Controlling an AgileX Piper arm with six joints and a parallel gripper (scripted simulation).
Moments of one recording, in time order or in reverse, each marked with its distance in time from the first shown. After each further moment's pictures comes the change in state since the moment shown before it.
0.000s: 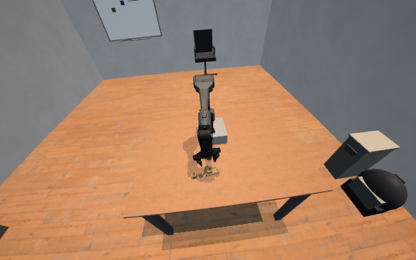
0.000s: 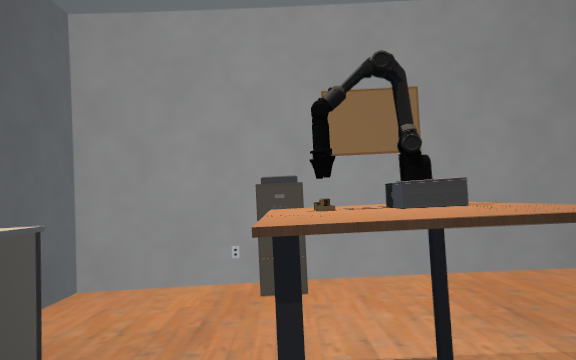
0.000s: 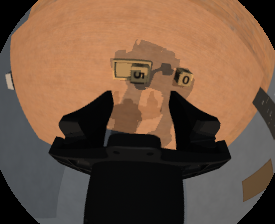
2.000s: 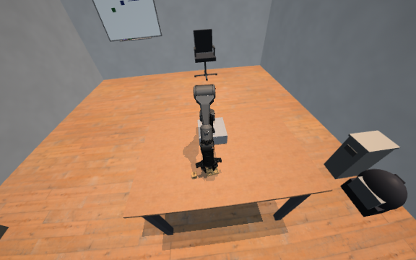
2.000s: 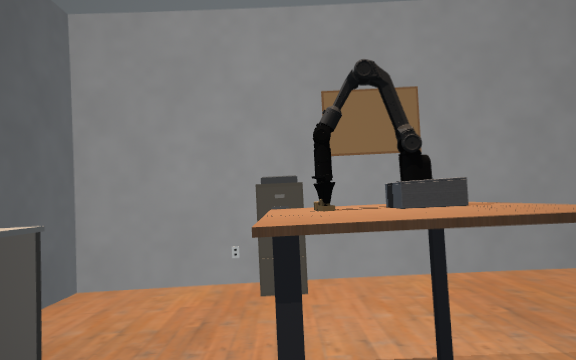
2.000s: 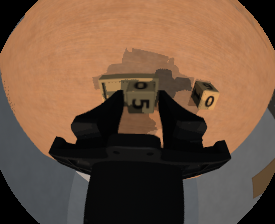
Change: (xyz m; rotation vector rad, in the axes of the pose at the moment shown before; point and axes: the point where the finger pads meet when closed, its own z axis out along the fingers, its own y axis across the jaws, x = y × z) arm 0.000 0.006 0.085 -0.001 -0.002 0.098
